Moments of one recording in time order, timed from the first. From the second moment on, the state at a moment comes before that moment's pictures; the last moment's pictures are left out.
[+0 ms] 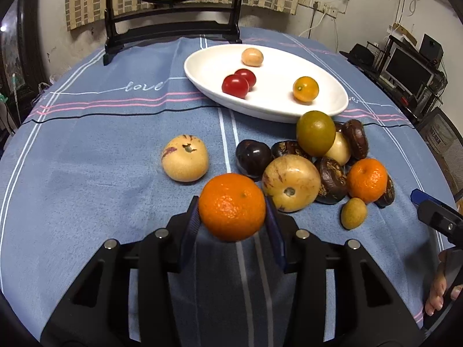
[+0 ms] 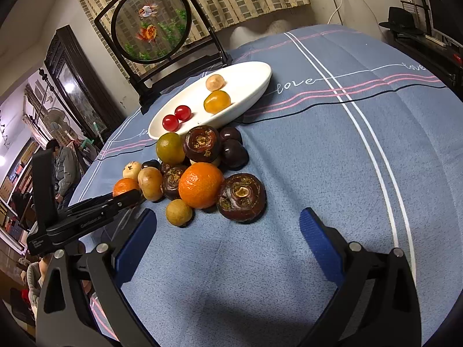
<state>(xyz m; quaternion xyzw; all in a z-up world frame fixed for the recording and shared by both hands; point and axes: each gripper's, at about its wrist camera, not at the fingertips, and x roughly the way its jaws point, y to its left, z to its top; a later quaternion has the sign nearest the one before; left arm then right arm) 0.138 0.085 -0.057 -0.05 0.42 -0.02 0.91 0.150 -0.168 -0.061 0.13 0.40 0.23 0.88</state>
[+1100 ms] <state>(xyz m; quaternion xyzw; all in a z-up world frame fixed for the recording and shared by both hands) 0.128 0.088 -0.055 -0.05 0.41 -0.01 0.91 0.191 -0.112 -0.072 -0.12 0.42 0.26 0.86</state>
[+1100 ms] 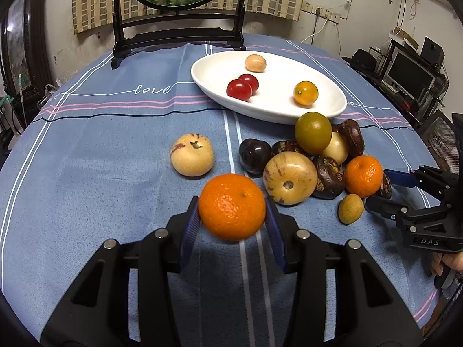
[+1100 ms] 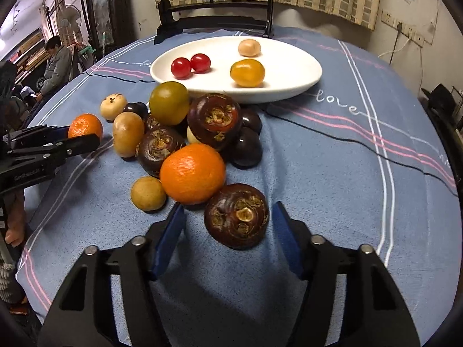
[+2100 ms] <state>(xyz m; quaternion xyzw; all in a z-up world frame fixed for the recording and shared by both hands) 0.127 0.087 -0.054 -0.05 0.41 -0.01 0.91 0.175 -0.131 -0.066 -0.08 0.42 0.25 0.86</state>
